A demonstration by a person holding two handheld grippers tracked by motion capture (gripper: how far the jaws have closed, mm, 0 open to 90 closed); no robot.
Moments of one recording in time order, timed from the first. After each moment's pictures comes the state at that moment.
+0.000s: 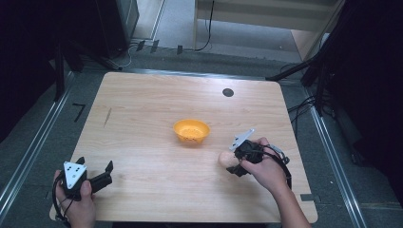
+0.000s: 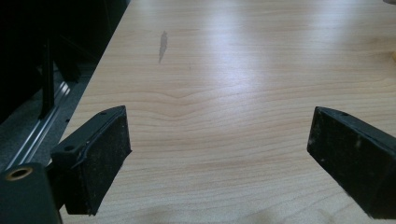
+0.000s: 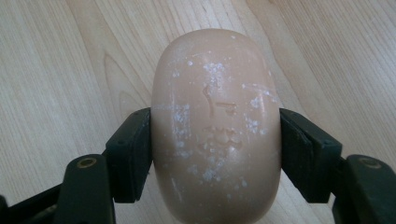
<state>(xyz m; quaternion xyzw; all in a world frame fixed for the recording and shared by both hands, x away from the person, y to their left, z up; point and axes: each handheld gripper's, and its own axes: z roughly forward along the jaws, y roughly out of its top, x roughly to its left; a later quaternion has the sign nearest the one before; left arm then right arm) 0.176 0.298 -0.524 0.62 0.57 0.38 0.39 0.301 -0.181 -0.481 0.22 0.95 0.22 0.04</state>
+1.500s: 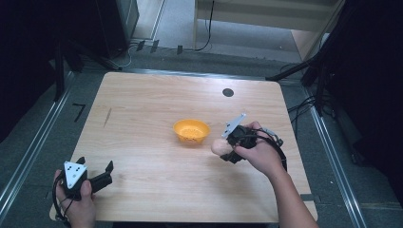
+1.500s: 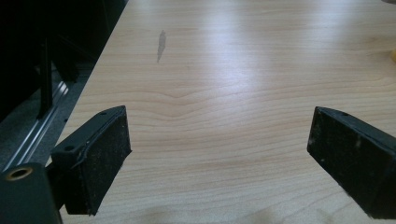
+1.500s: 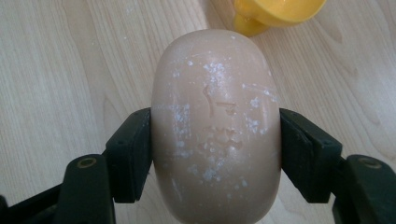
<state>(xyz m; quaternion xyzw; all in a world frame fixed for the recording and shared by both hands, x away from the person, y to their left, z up) 0.177 0.298 -0.523 0.62 0.57 0.37 0.39 0.329 -0.157 -0.445 0.16 0.96 0.23 0.05</state>
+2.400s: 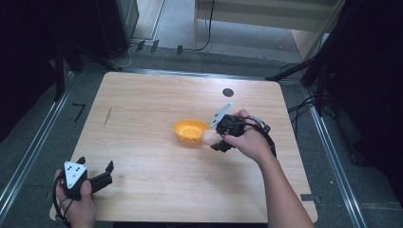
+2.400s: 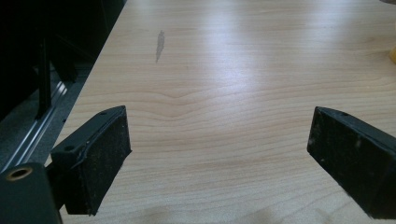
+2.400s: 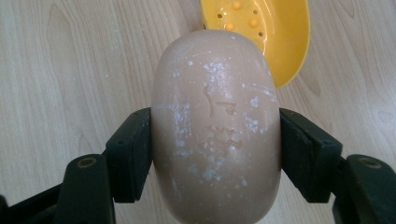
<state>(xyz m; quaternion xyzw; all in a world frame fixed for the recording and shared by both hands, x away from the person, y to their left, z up) 0.177 0.298 -0.523 0.62 0.57 0.37 0.39 0.360 -0.125 -0.436 0.12 0.96 0.23 0.05</state>
